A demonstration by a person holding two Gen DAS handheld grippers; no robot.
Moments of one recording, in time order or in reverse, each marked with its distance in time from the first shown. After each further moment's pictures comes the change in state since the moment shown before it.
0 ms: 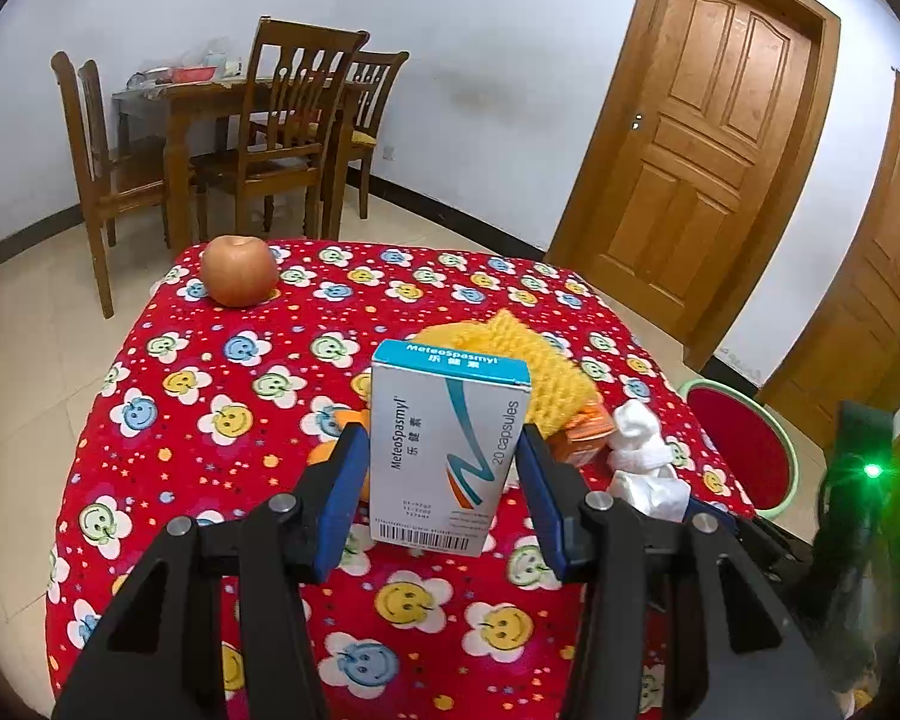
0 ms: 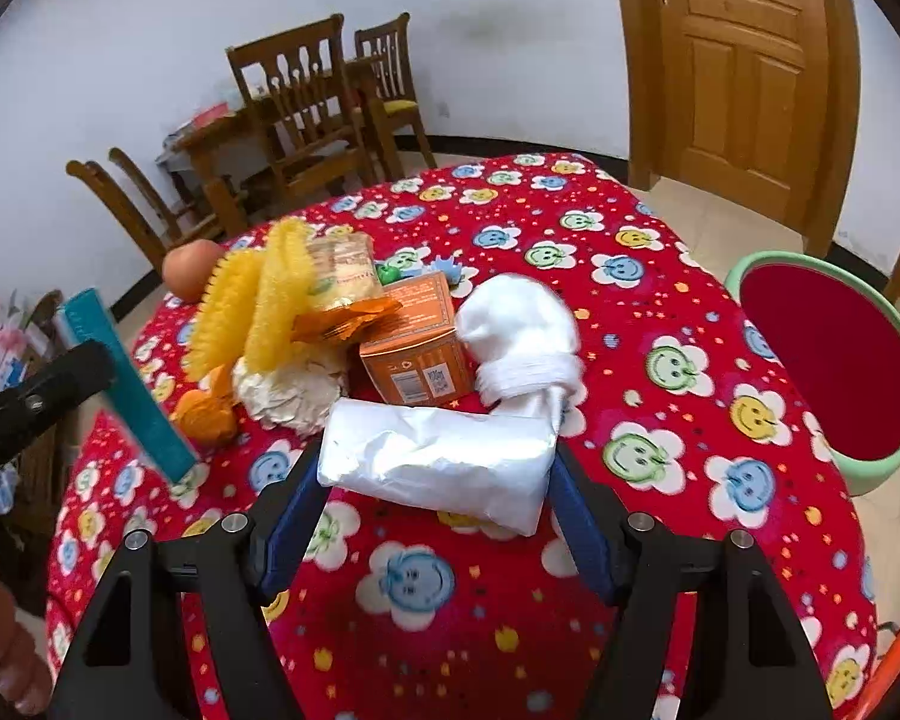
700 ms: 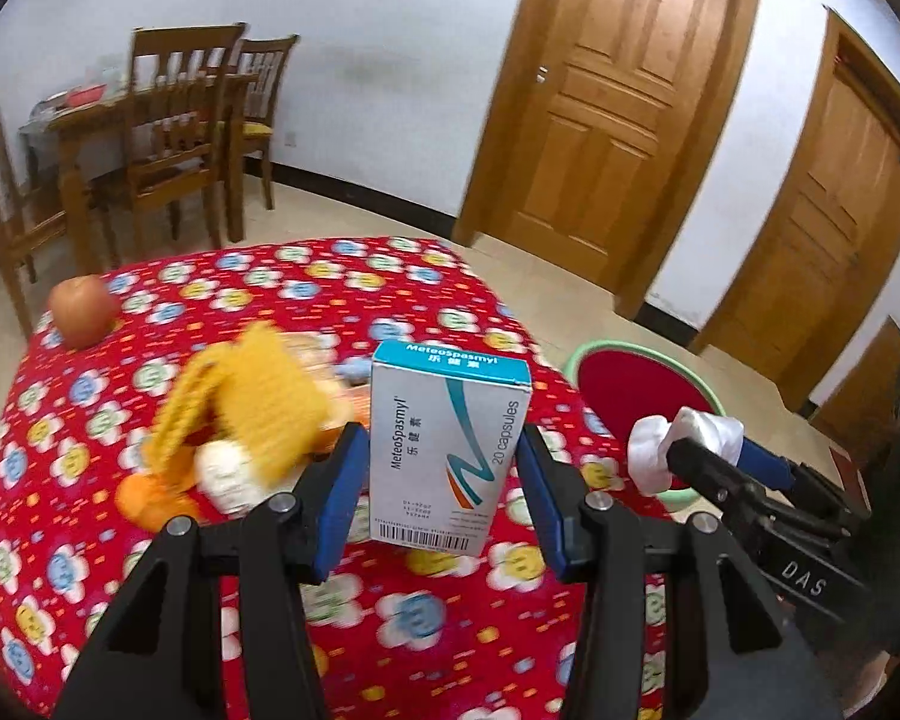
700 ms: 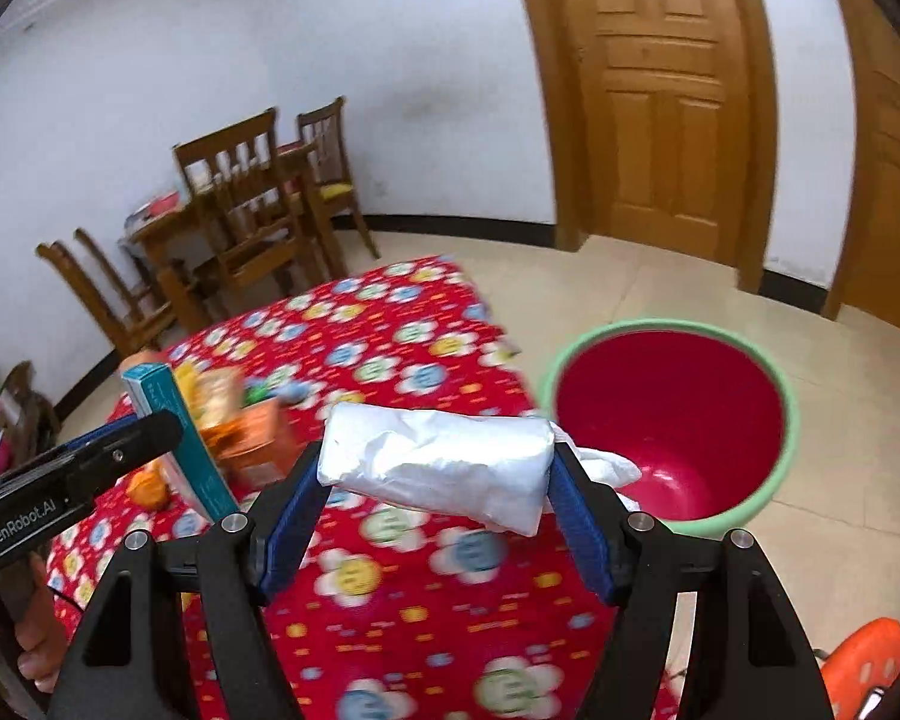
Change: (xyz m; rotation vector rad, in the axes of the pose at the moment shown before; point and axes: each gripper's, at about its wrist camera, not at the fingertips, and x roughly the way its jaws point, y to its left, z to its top) left arm 0.036 -0.121 0.014 0.152 0.092 -0.160; right arm -0.085 -0.116 0.024 0.095 -0.177 -0.133
